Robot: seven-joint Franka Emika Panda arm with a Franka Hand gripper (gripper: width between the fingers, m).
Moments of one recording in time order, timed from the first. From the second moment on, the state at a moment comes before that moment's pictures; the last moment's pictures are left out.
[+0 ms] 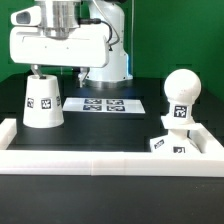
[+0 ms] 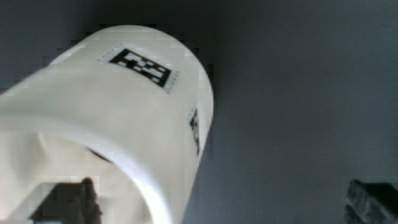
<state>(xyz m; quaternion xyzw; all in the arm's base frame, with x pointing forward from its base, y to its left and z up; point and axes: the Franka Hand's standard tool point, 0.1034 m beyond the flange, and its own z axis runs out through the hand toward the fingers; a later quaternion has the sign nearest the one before) 0.435 -0.122 0.079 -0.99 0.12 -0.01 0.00</state>
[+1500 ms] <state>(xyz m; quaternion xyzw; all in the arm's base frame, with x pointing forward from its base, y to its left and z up) 0.491 -0.030 0.140 -0.99 0.13 0.00 0.05</state>
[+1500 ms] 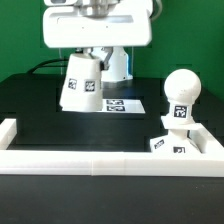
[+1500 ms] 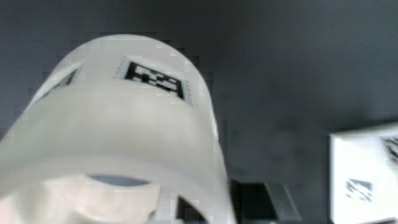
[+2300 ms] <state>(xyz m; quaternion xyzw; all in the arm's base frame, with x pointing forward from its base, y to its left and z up) 0.551 0.012 0.190 -0.98 0.18 0.00 0.07</state>
